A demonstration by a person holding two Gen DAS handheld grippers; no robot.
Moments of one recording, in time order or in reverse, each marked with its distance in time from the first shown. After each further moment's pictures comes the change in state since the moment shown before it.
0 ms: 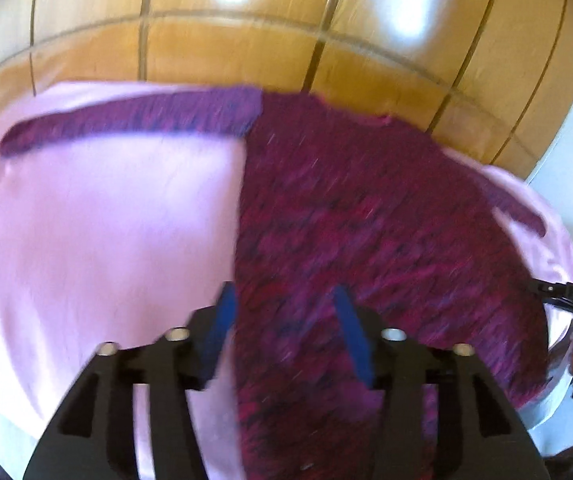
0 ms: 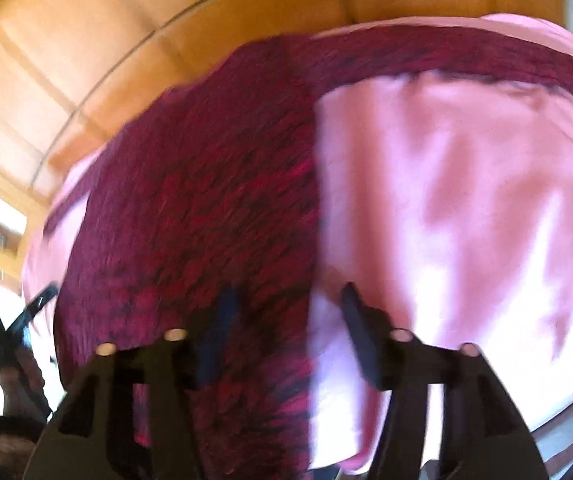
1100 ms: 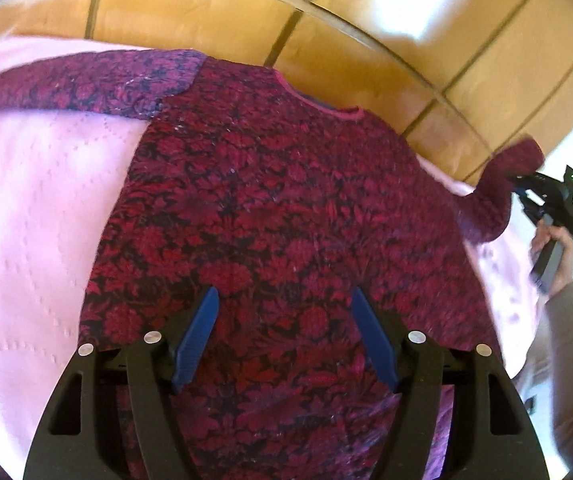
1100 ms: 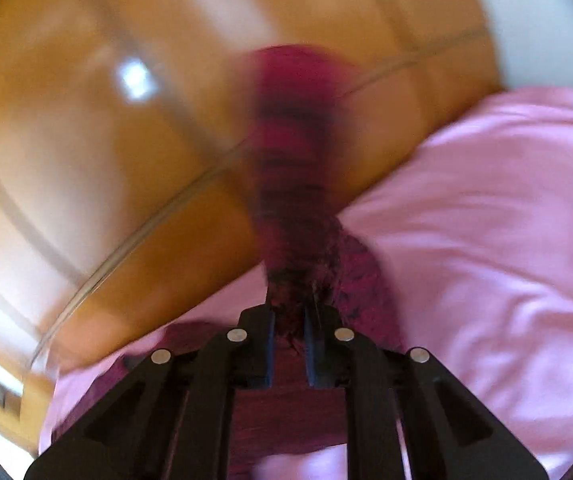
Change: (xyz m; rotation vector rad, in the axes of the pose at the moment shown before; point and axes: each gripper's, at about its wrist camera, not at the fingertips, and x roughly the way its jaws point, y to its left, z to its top) left arm 0.077 -0.031 0.044 -0.155 0.118 -0.178; right arm 0.024 -0.041 0.257 0.188 -0.432 -0.016
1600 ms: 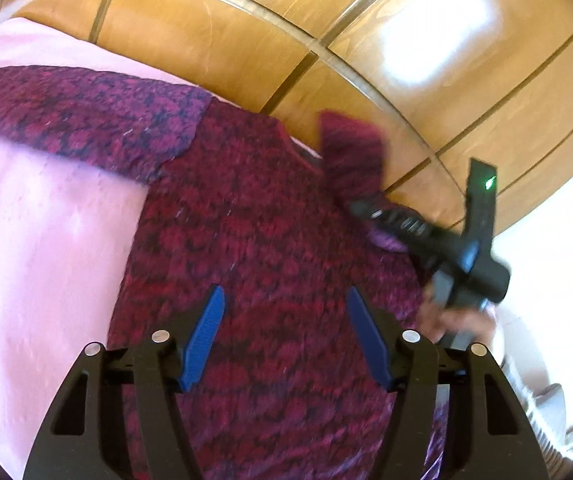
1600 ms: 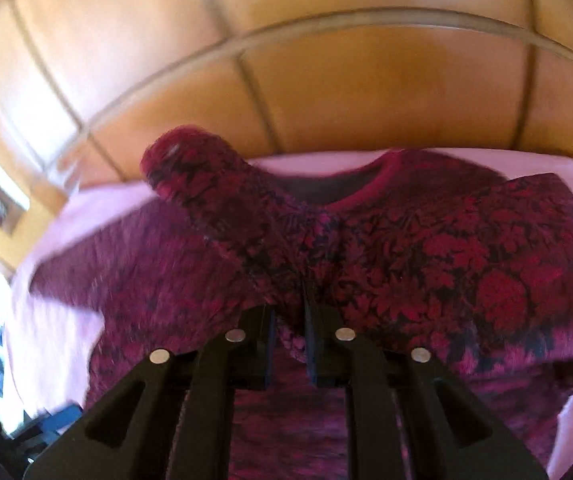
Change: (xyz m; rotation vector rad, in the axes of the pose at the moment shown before) left arm -0.005 0.011 0.062 -0.111 -0.059 -0.111; right arm 0.116 0.237 -0.182 -0.466 0.381 0.118
